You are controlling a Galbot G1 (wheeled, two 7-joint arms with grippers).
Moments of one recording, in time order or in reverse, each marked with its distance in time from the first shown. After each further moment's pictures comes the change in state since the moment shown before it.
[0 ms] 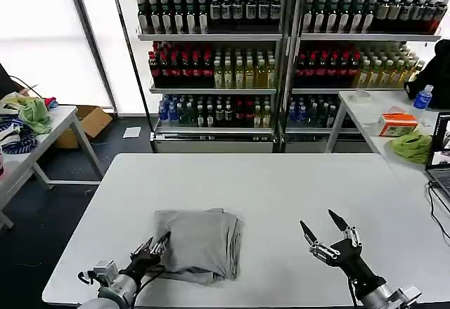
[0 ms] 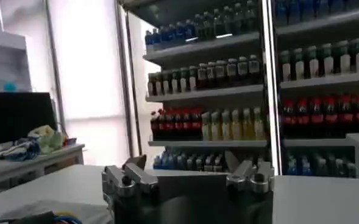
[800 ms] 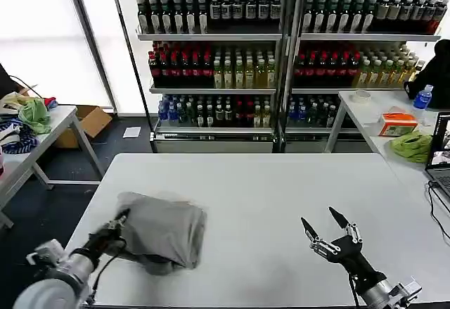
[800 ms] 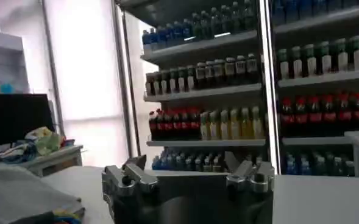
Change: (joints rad) left arm -0.007 0.130 -0.306 -0.128 -0.455 0.117 -0.126; right arm 0.022 -0.007 0.005 -0.004 0.027 -0.017 0.007
